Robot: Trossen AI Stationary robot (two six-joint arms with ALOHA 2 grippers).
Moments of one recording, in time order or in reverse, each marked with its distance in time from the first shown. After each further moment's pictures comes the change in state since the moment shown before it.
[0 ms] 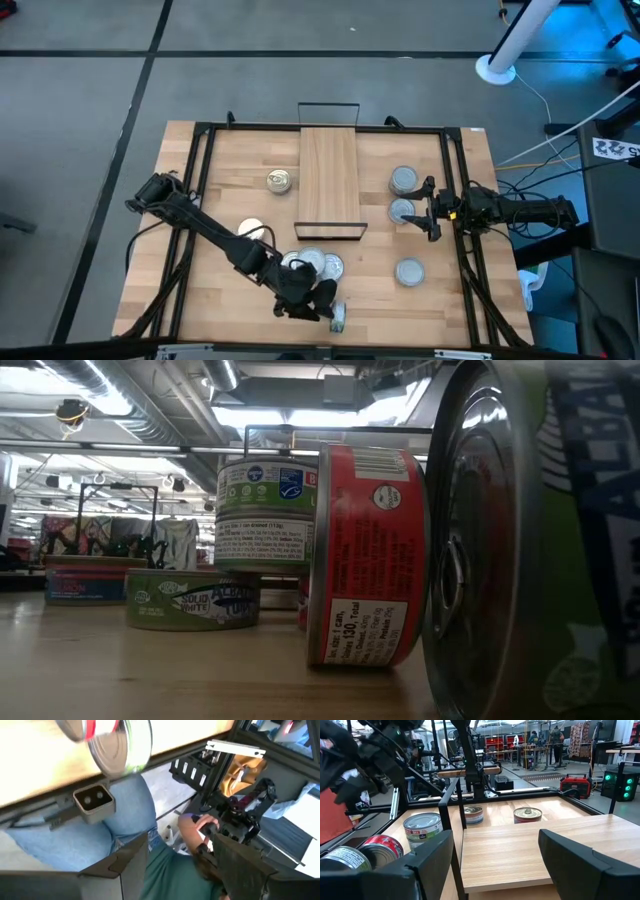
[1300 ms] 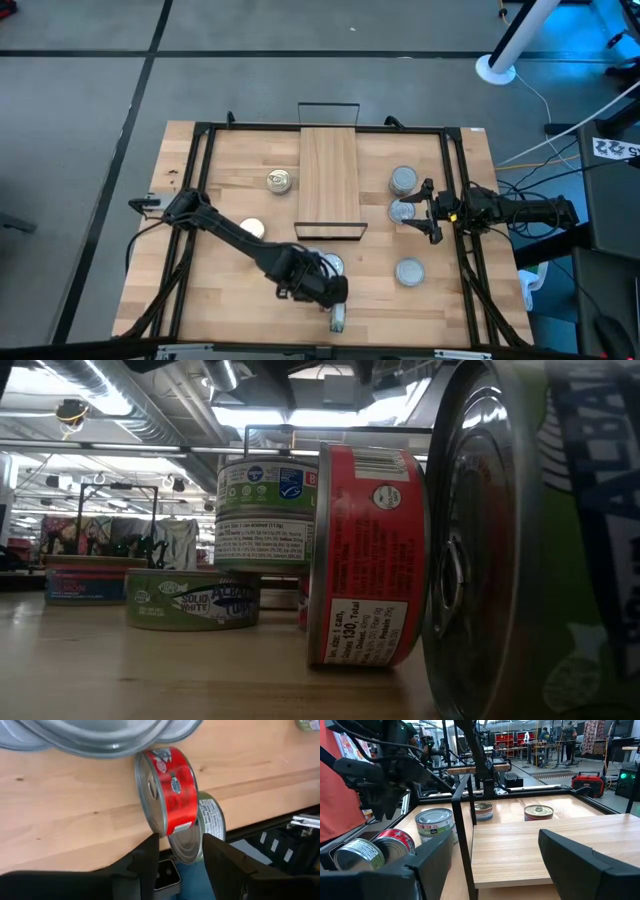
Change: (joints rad) left arm 0.051 0.251 0.393 -0.657 -0.065 0.108; right arm 0.000 0.000 0.000 -0.016 -0.053 0.000
